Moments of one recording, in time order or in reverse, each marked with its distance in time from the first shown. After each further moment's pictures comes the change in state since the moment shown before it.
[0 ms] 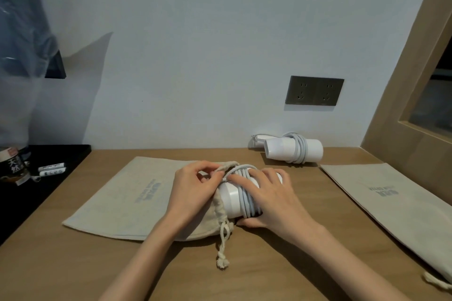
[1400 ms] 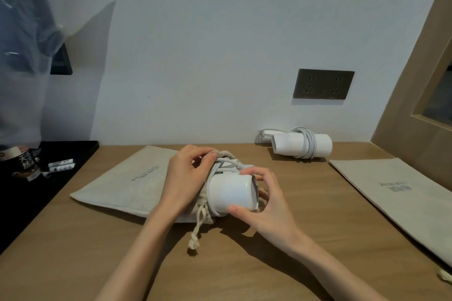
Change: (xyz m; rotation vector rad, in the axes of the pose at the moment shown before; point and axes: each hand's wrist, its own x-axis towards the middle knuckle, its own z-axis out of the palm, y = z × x) left_hand 0.022 -0.002 -0.028 0.318 0.056 0.203; right_hand -0.008 -0.046 0.002 1.180 0.180 0.345
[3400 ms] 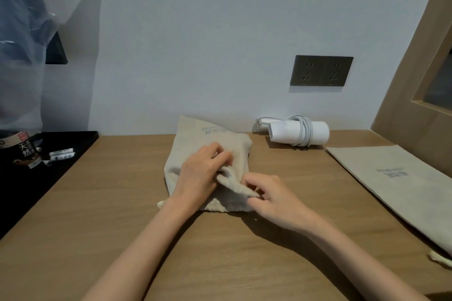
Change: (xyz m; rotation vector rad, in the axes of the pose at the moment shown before) left_hand -0.015 -0.020 0.037 0.625 -0.123 0.503; right_hand 0.004 0.006 -0.032 -0.300 -0.363 -0.125
